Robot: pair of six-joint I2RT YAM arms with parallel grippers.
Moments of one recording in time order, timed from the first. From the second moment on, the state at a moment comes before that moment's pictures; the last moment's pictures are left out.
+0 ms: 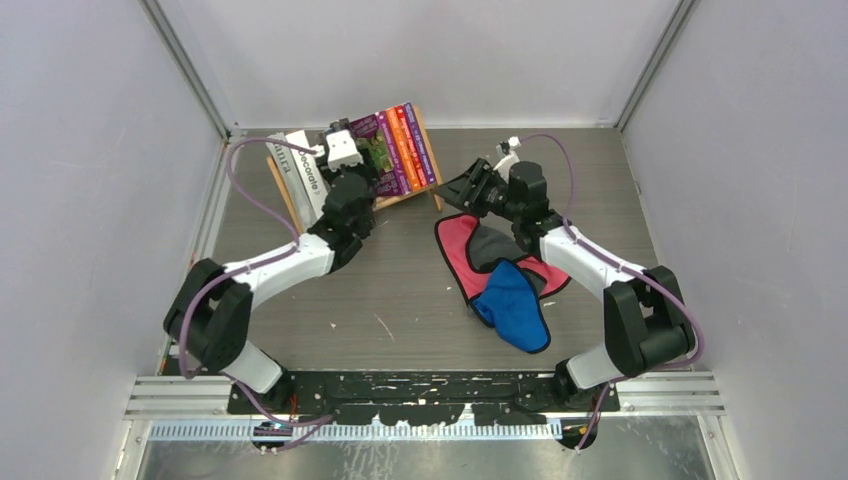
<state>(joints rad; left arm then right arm) -0.63 1.58 0.95 0.74 -0.86 -0.10 0.36 1.47 0.88 0.36 -0.45 0.97</state>
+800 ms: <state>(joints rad) -0.55 1.19 1.15 -0.12 -0.74 -0.43 0.72 1.77 1.49 -0.10 -0.14 0.54</state>
